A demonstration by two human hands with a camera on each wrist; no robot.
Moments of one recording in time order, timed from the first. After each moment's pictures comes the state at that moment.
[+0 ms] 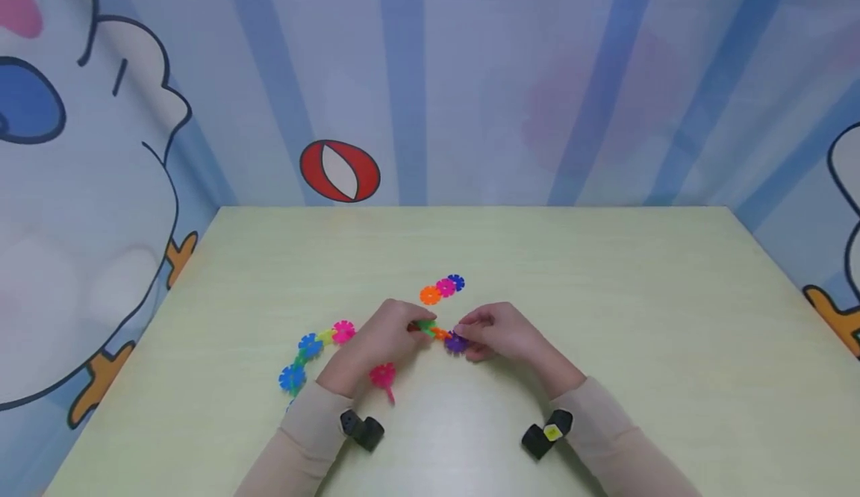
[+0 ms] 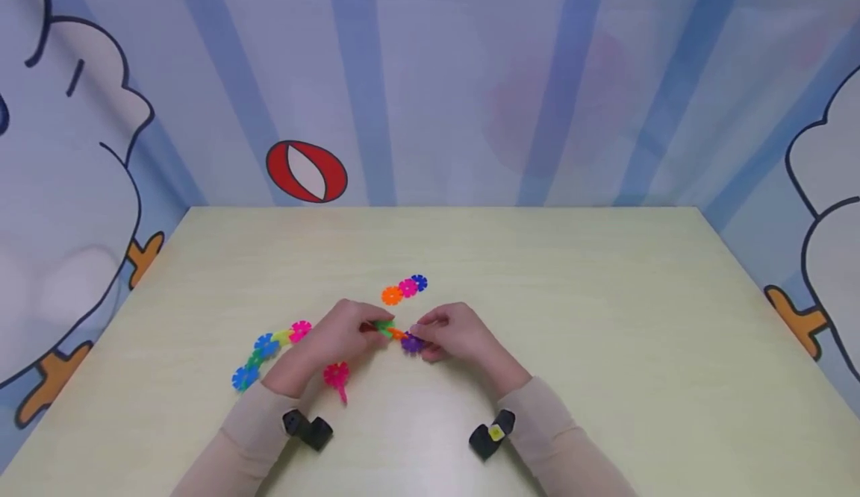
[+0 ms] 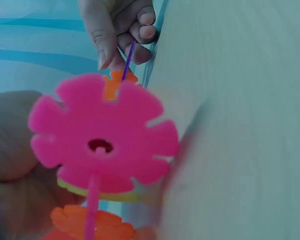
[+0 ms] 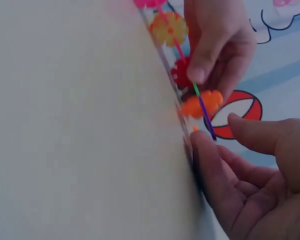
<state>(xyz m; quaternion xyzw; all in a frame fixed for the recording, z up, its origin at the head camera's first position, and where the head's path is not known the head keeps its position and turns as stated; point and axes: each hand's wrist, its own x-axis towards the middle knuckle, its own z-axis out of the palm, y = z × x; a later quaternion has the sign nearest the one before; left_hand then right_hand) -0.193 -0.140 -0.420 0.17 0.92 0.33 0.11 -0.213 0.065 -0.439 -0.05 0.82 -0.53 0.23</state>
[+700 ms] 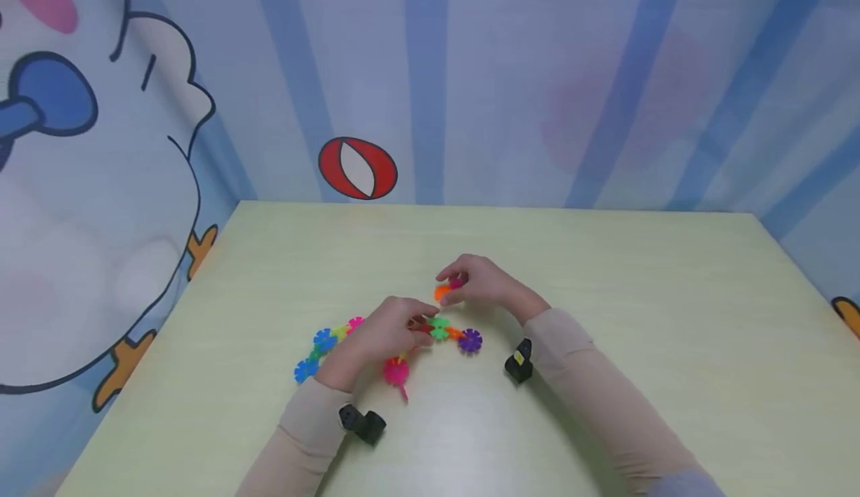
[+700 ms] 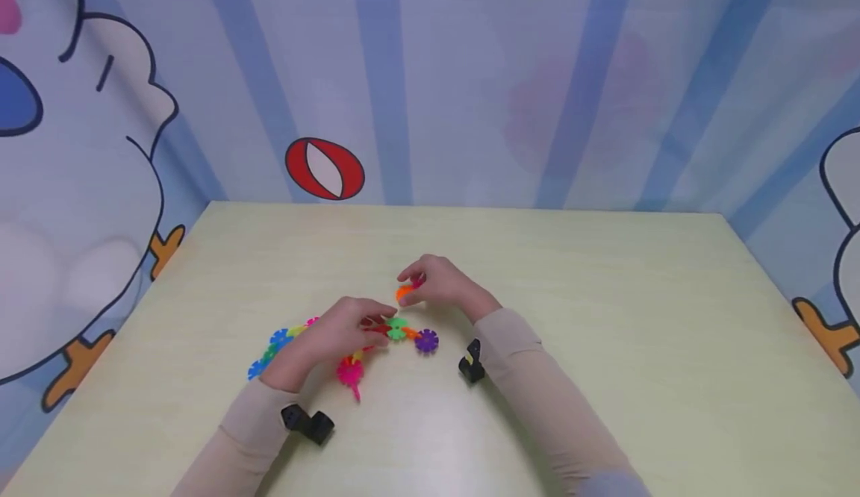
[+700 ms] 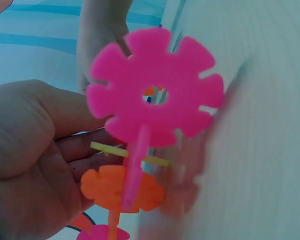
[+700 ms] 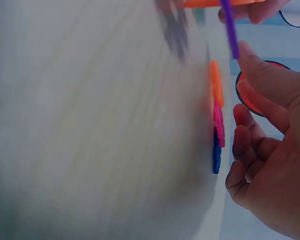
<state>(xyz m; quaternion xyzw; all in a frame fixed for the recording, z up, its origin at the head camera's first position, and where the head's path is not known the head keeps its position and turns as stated) -0.192 -0.160 -0.414 0.16 0.91 0.36 0.13 -0.289 0.026 -0.422 -0.26 0.88 -0.35 0.18</state>
